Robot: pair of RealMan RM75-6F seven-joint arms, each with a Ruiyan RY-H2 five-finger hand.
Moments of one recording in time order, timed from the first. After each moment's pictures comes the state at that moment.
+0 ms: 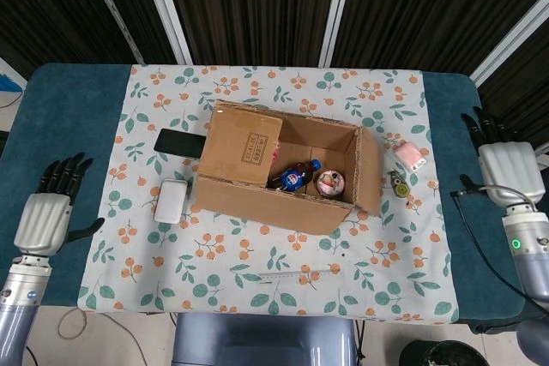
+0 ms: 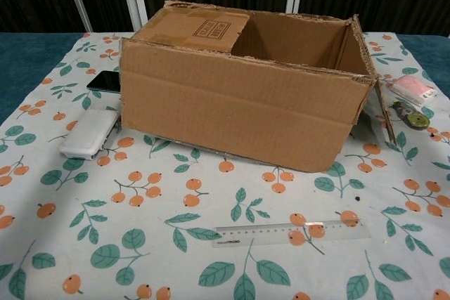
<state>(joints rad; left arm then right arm) -0.26 -1.15 -0.14 -1.77 1.43 1.36 0.17 0.51 -0.90 0.14 -1.76 -1.08 1.26 -0.28</state>
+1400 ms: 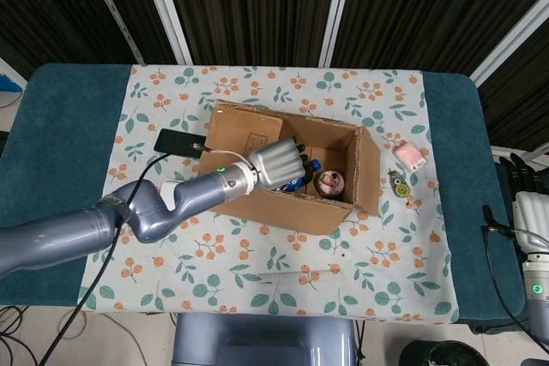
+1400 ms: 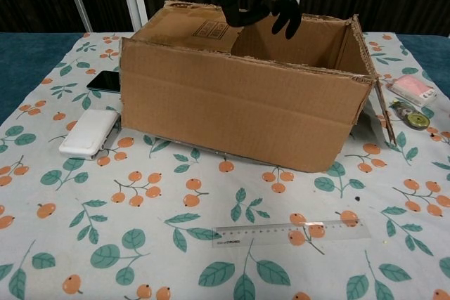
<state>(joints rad) -1.44 -1.33 -0.25 -1.39 1.22 0.26 0.51 0.26 -1.12 0.14 -1.49 -1.22 1.37 0.07</state>
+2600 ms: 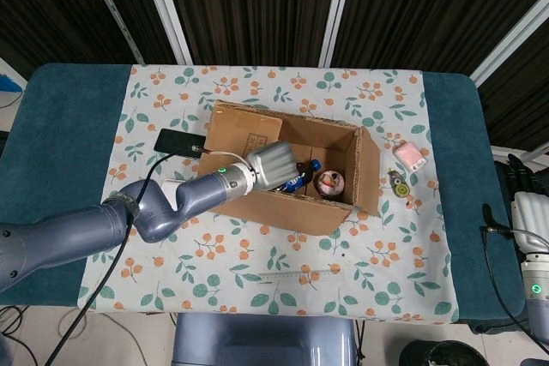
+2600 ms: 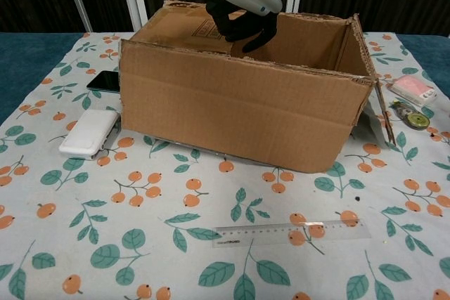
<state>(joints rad) -1.57 -1.29 -0.04 -1.41 1.11 0.34 0.49 0.24 -1.12 0.18 -1.50 -1.24 1.34 0.07</state>
